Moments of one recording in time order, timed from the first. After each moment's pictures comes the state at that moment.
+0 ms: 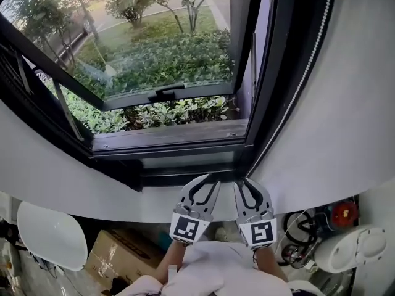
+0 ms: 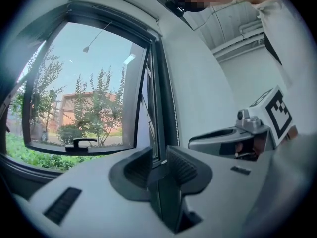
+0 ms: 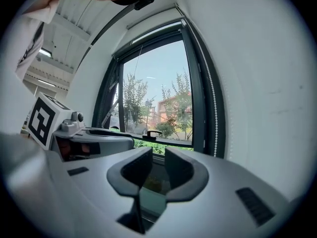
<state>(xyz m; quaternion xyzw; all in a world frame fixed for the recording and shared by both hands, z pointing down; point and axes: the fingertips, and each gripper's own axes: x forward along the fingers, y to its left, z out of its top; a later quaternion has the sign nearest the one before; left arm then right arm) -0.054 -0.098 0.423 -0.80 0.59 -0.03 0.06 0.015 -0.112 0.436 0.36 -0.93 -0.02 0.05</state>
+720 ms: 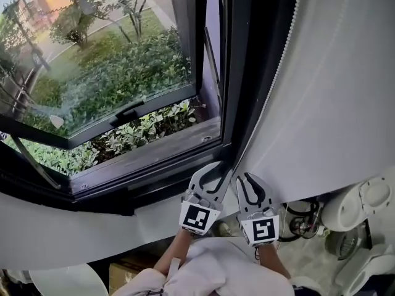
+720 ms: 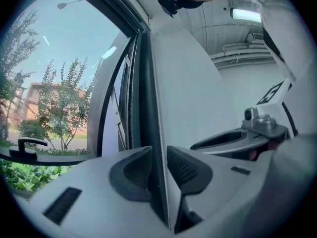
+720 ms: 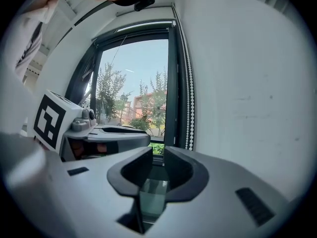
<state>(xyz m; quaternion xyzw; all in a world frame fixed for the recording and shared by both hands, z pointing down) 0.007 -0.171 0.415 -0.90 0.44 -0.01 0.08 0.047 -0.145 0.429 0.50 -0.86 -0.02 0.05</state>
